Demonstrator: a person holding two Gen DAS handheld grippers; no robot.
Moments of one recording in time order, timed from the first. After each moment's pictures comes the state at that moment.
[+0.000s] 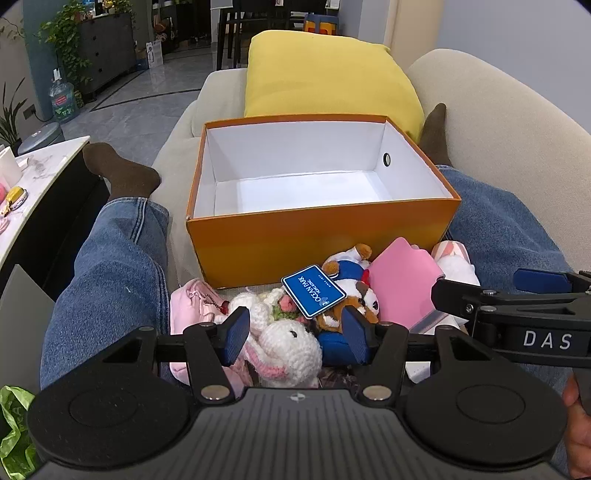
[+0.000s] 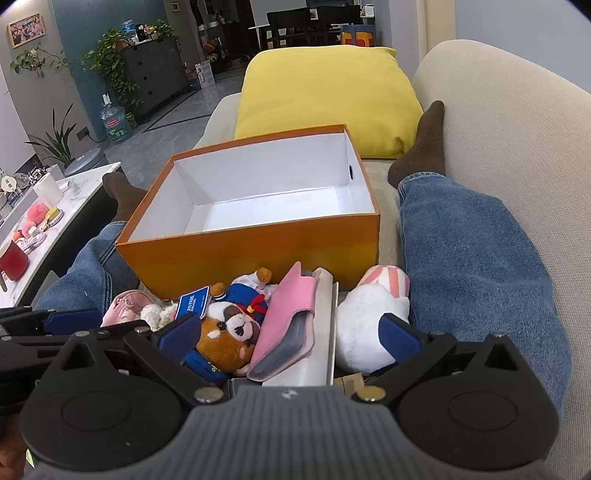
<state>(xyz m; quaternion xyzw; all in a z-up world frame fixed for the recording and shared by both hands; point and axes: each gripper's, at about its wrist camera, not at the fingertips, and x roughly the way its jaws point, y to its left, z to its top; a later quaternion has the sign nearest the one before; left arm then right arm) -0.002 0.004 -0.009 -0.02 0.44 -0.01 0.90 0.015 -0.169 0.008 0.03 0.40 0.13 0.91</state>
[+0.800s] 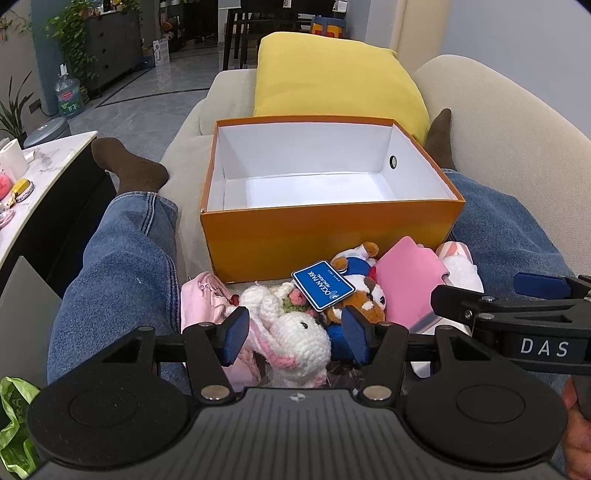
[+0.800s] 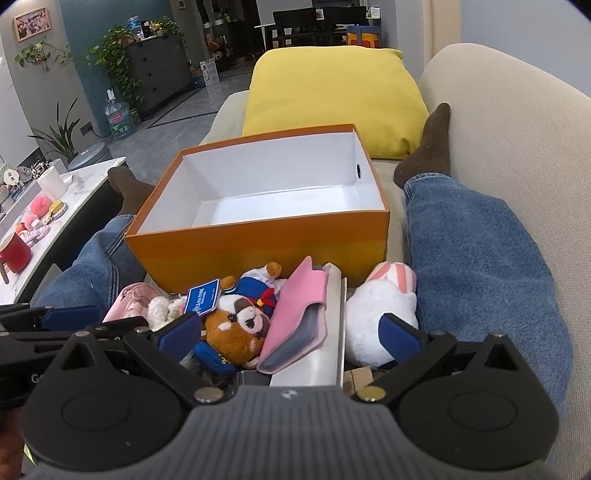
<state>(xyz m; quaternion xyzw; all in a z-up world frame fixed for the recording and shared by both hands) -0.012 0.013 -0.007 -0.03 0.44 0.00 0.90 0.008 -0.158 0.008 0.02 0.40 0.13 0.91</state>
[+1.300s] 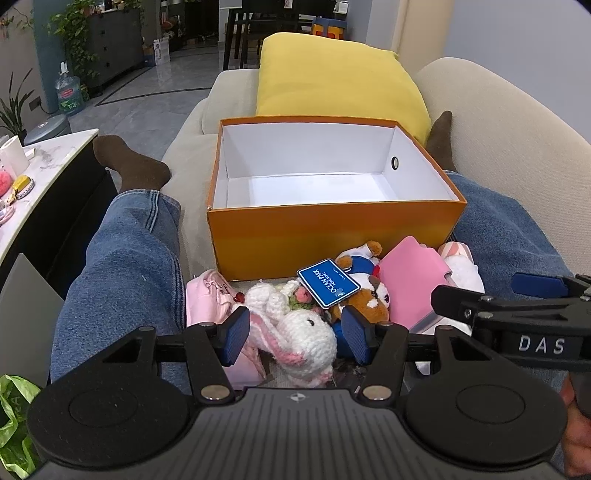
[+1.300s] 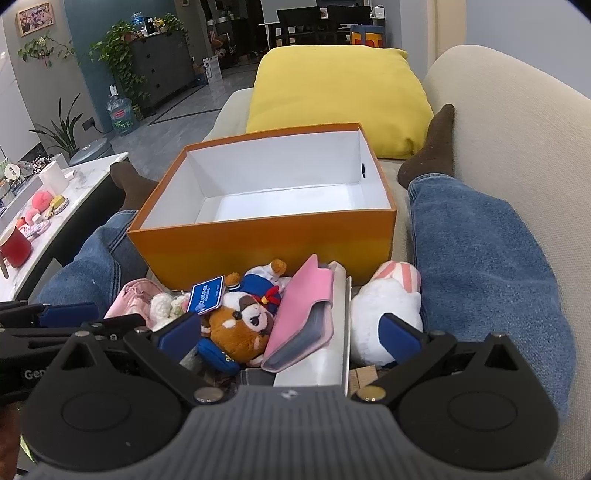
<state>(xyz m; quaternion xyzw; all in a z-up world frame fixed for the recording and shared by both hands) -0.017 0.023 -0.007 -0.03 0.43 0.00 0.90 0.007 -0.154 0.007 0.01 0.40 0.13 0.91</state>
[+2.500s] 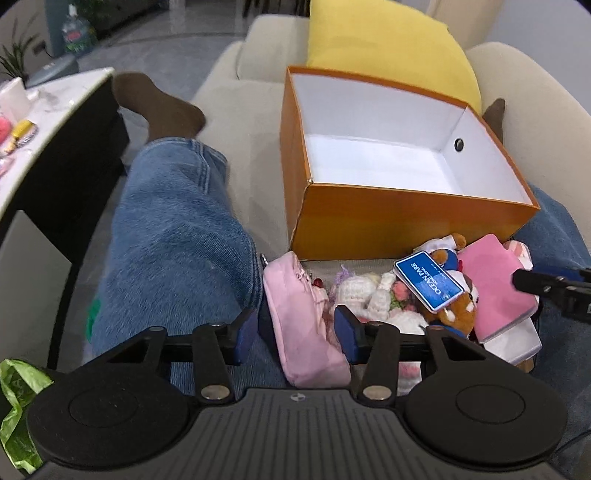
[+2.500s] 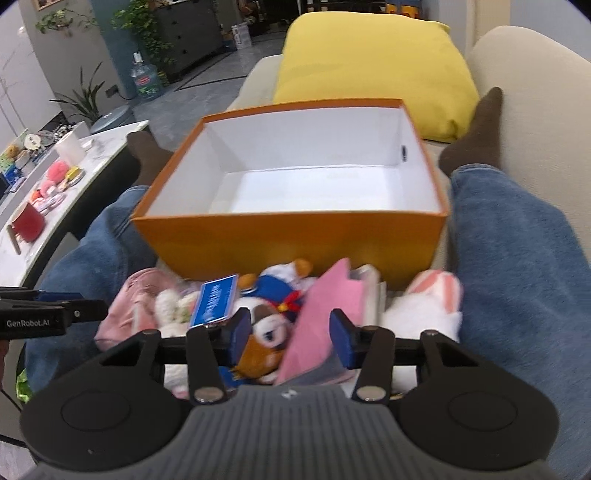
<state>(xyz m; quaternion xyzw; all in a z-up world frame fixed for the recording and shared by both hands) 0.035 0.114 -0.038 -0.08 0.52 0.00 0.85 0.063 -0.143 -0.005 -0.01 0.45 0.18 0.87</state>
